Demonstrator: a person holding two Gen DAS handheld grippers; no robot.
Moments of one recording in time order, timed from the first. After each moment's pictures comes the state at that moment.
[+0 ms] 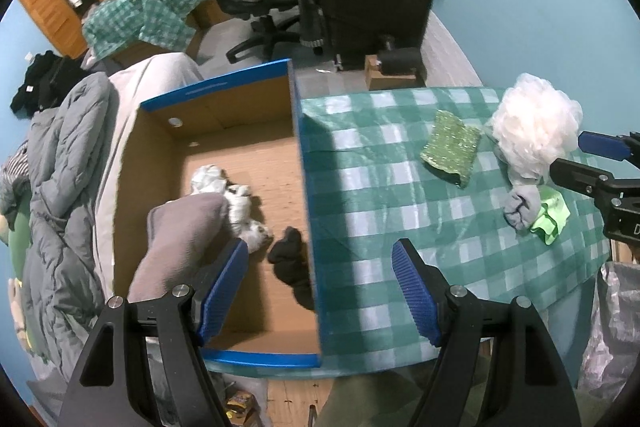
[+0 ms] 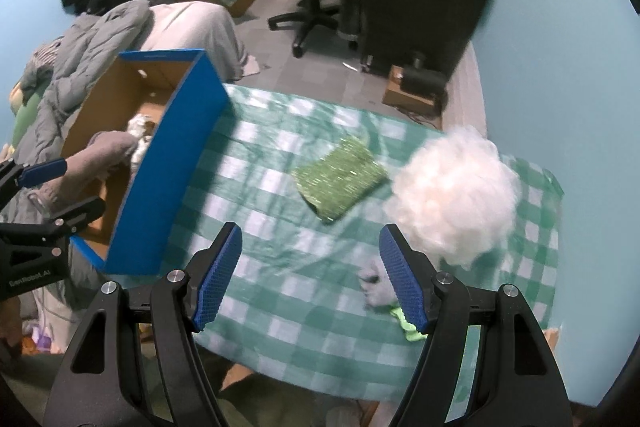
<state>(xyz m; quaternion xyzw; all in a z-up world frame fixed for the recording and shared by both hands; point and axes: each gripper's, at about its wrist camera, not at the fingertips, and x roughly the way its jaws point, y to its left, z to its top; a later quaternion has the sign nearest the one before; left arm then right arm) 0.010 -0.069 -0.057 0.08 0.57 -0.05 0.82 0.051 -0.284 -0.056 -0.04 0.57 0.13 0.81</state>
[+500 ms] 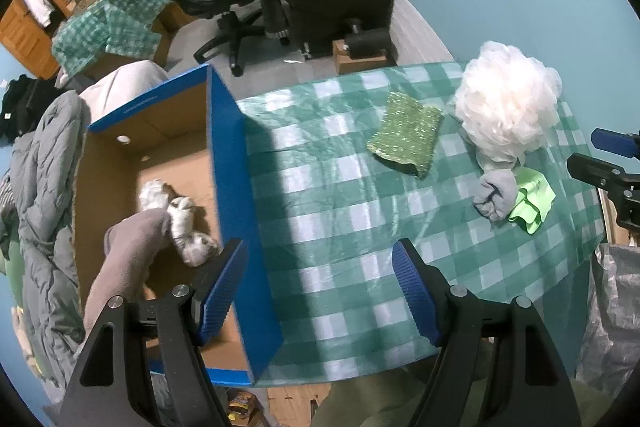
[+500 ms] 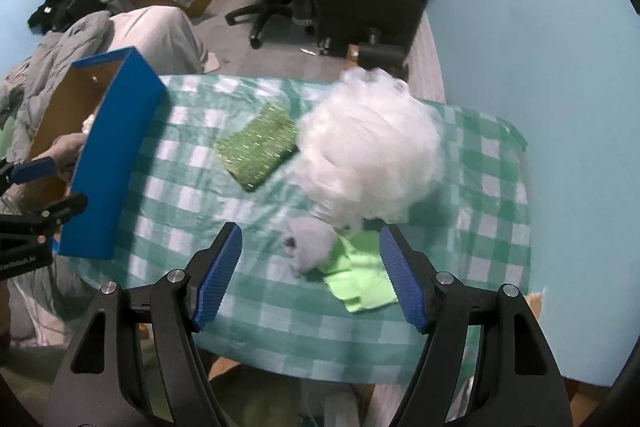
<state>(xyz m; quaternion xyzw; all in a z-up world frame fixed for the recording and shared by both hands) 0.019 -0.131 -0.079 0.11 0.59 -0.09 0.80 0.035 -0.365 -0.074 -0.02 0.59 0.08 0.80</state>
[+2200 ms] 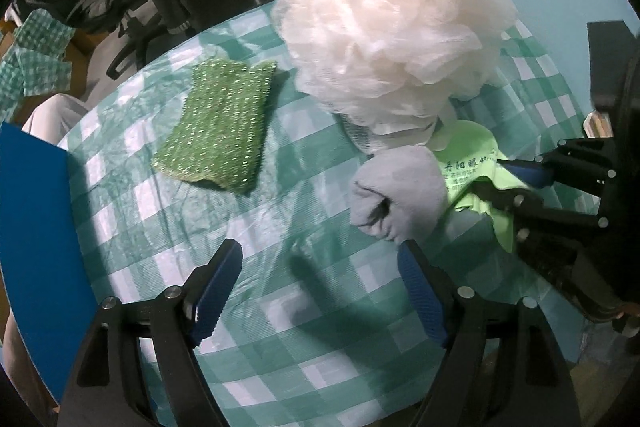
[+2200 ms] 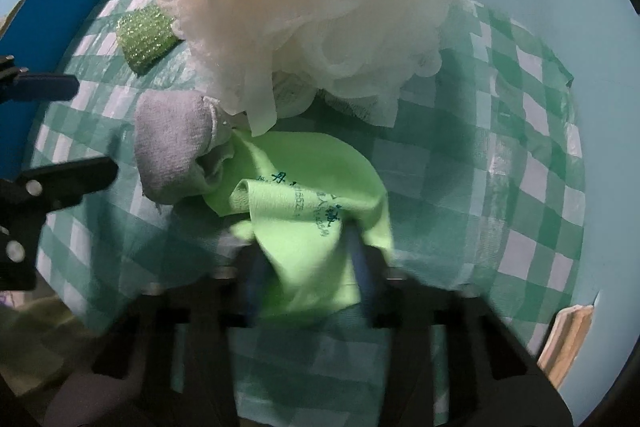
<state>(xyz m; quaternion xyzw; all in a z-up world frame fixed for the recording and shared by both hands) 0.021 -0.284 -0.183 0.16 0.61 -0.20 0.75 0.014 -0.423 -0.222 -0.05 0.64 0.11 0.76</state>
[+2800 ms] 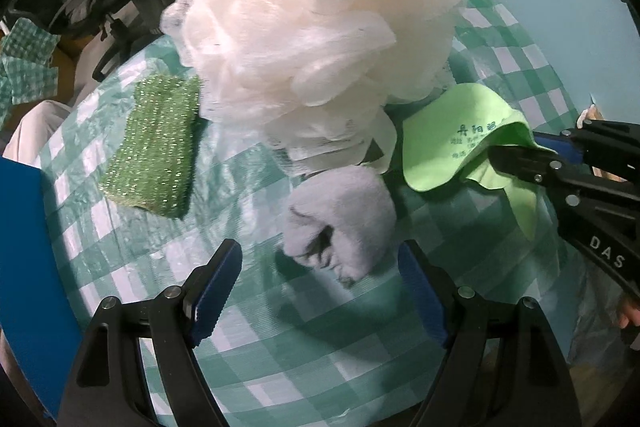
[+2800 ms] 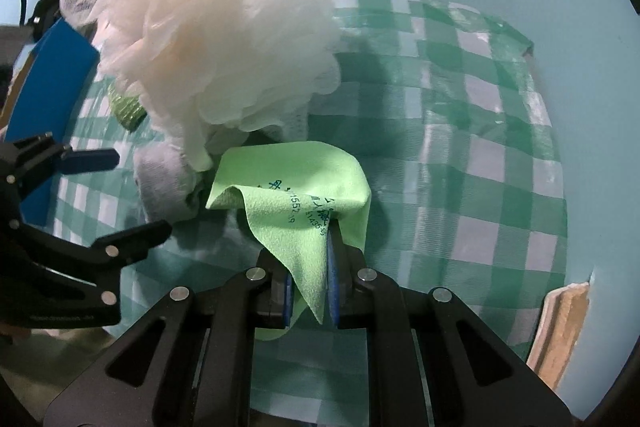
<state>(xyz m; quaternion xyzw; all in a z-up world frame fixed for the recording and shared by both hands) 0.017 -0.339 -0.191 0.16 0.63 -0.21 0.73 0.017 -0.488 -0.192 0.04 0.61 0.09 0.78</state>
